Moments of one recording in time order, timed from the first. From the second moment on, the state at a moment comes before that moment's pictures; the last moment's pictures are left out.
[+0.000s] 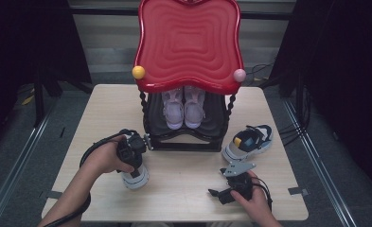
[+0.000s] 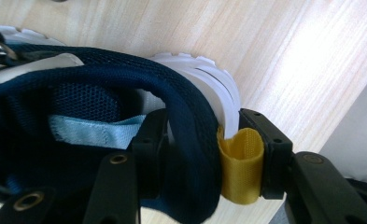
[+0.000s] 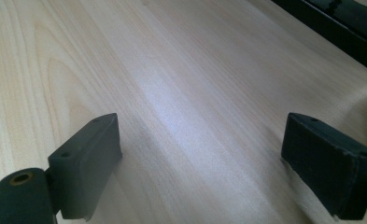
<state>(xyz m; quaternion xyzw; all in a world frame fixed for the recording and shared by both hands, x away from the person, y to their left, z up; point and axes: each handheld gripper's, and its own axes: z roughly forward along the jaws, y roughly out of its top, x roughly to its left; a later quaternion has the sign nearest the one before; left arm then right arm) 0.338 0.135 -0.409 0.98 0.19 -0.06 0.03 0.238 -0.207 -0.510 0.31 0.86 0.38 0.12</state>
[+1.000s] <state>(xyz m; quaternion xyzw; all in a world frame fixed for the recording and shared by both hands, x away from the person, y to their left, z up) 0.334 0.132 -0.420 0.99 0.15 -0.07 0.01 0.238 -0.207 -0.510 0.31 0.86 0.38 0.12</state>
